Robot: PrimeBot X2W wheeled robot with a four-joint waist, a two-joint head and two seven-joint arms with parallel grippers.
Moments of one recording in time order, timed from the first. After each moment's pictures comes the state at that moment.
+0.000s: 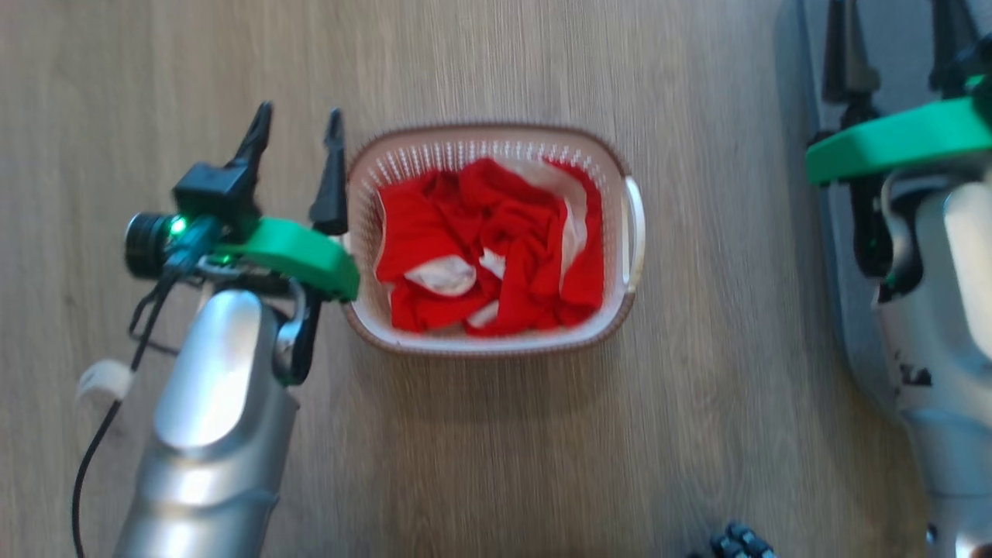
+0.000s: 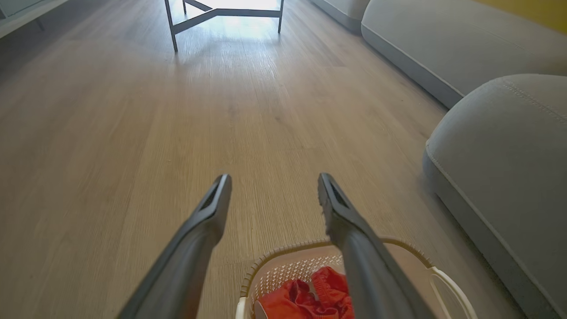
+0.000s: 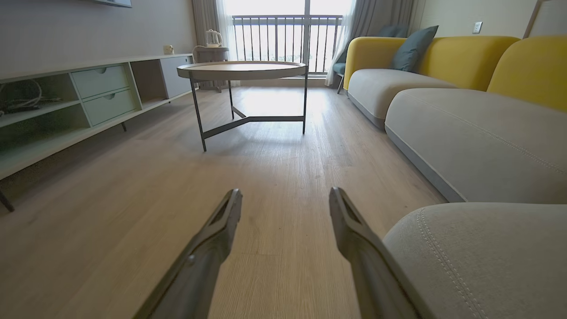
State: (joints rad) left arm -0.53 0.04 -0.18 0.45 -0.18 -0.04 -0.26; right arm -0.66 -0.20 0.13 0.24 0.30 0.12 -0.26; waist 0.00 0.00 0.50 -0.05
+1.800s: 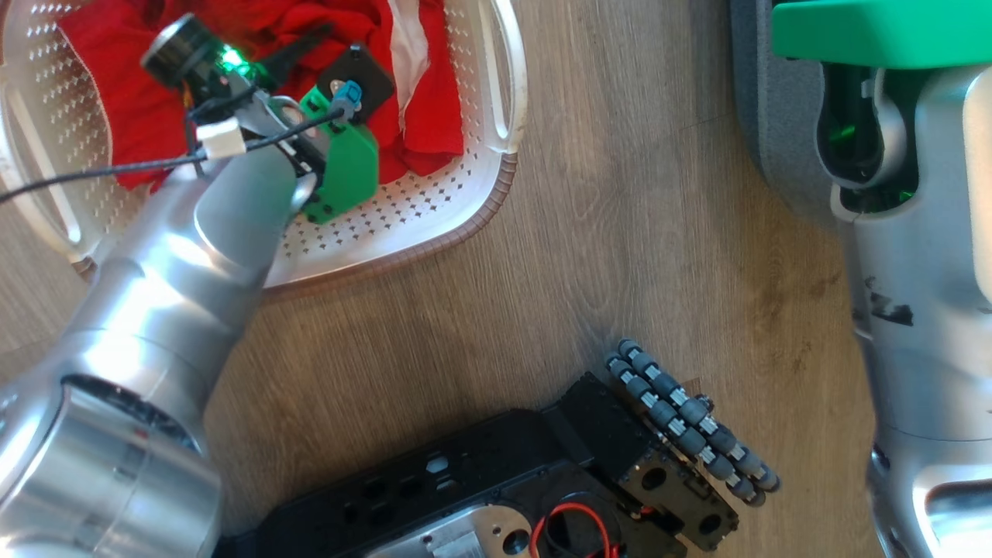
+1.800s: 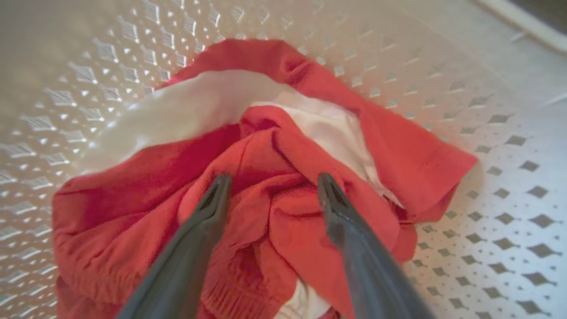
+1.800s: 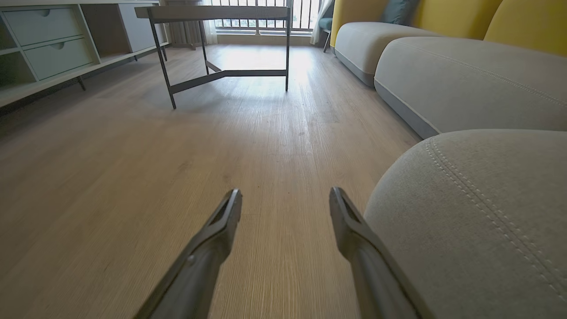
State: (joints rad) left arm -1.16 0.07 -0.85 1.23 -0.02 -0.11 -0.23; right arm -0.89 -0.07 0.19 0.03 0.34 0.12 -0.26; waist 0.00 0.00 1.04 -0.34
